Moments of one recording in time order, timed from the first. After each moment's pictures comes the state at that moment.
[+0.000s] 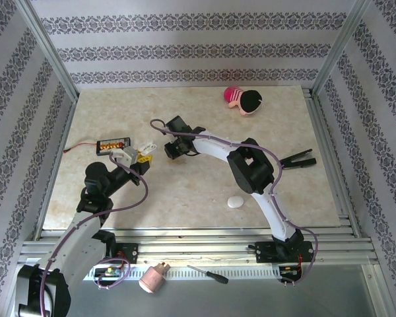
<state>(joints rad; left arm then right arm) -0.13 0.77 0.31 0.37 0.53 0.06 0.72 2.35 1.82 -0.47 -0.14 0.19</state>
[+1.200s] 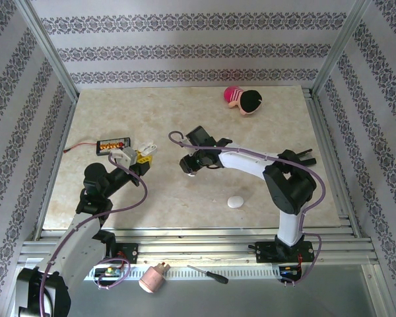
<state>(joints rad) -0.13 0.75 0.30 0.37 0.55 0.04 0.73 1.87 1.28 -0.41 -0.15 0.15</state>
